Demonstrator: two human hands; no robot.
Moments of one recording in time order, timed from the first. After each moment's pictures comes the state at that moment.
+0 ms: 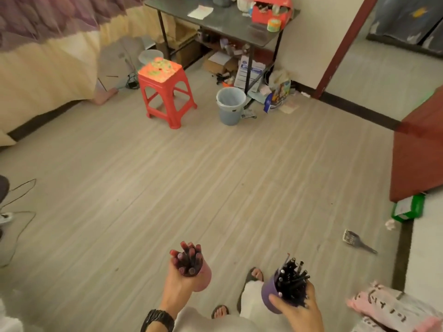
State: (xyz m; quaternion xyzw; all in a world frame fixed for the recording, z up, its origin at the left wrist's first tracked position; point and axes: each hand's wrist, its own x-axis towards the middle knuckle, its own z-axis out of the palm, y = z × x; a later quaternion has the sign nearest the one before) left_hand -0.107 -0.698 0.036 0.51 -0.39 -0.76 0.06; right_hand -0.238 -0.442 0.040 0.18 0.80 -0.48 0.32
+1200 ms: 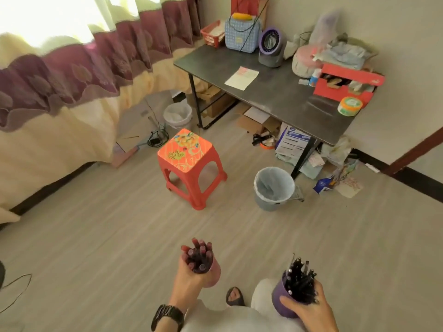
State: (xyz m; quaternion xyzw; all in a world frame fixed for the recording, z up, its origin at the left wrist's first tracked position) left_hand -0.644 -1.299 0.055 0.53 -0.43 -0.72 0.11; right_hand -0.814 -1.041 0.021 0.11 0.82 -0.43 0.36
